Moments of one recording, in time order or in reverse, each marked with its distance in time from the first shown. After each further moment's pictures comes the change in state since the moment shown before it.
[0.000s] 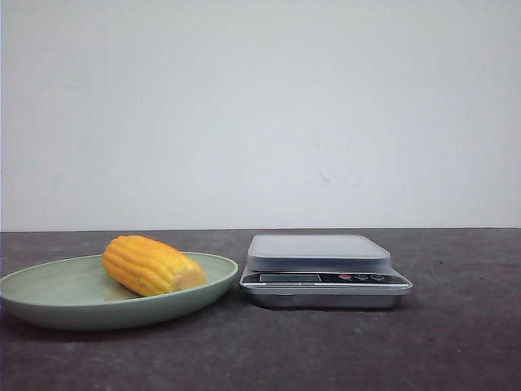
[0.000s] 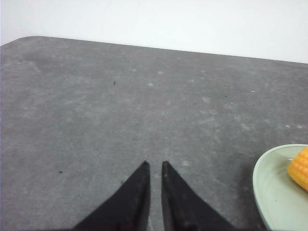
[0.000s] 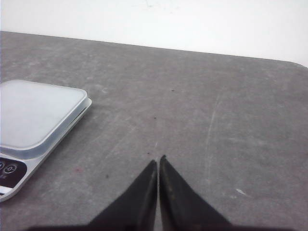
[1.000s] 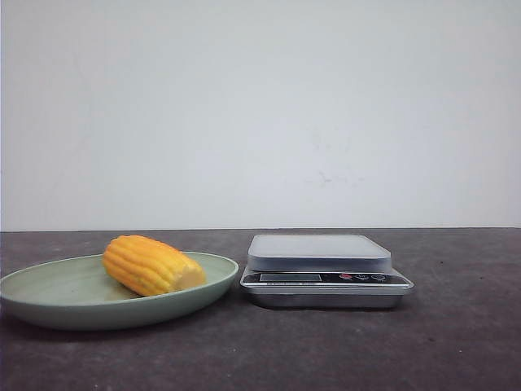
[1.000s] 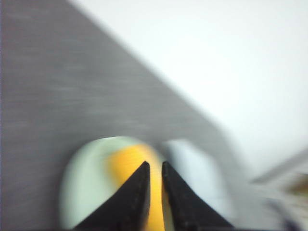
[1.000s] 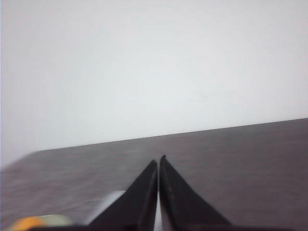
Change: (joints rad) left arm 0.000 0.002 0.019 0.165 0.517 -0.716; right arm 0.000 0.001 0.089 0.265 -0.245 0.382
